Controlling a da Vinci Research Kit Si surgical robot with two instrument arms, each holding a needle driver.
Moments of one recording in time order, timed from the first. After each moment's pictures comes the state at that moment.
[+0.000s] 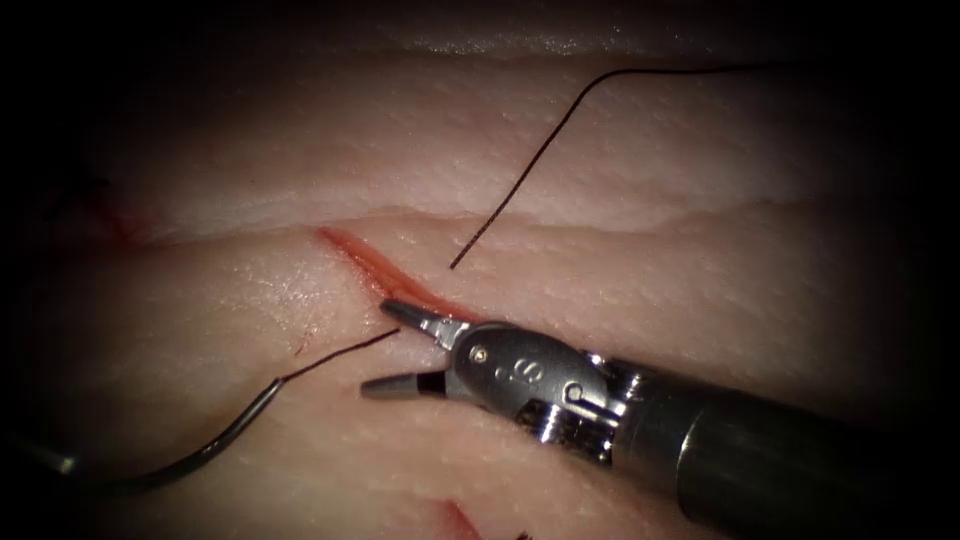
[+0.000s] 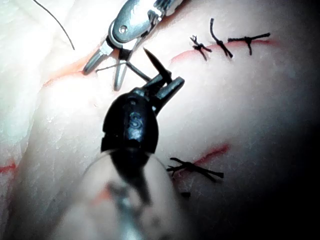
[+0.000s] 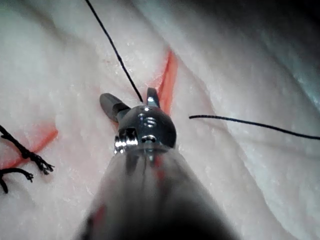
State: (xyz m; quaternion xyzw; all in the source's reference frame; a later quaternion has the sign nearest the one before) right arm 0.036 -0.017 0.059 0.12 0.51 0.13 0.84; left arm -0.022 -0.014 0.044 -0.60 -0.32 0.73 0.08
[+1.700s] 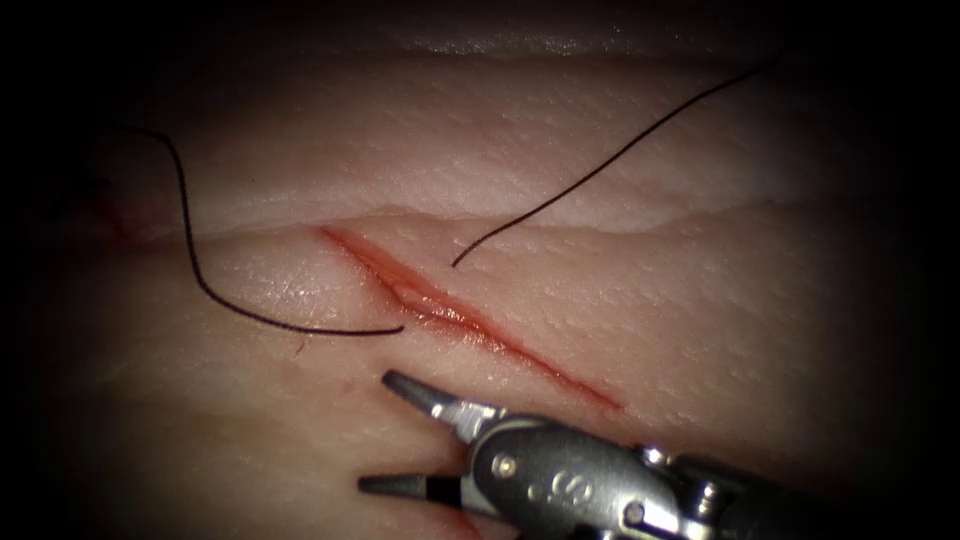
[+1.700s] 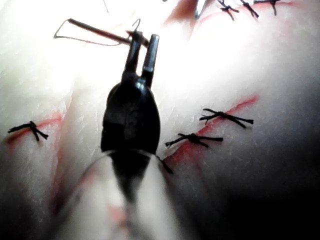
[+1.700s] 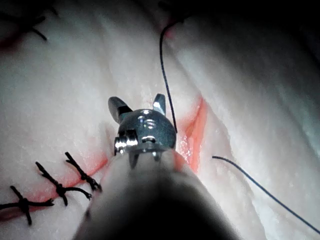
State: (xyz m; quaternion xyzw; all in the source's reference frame) right arm 0.034 -0.018 0.044 0.02 0.50 0.11 0.86; left arm -0.012 -0.010 0.041 -0.65 -0.08 0.72 0.22
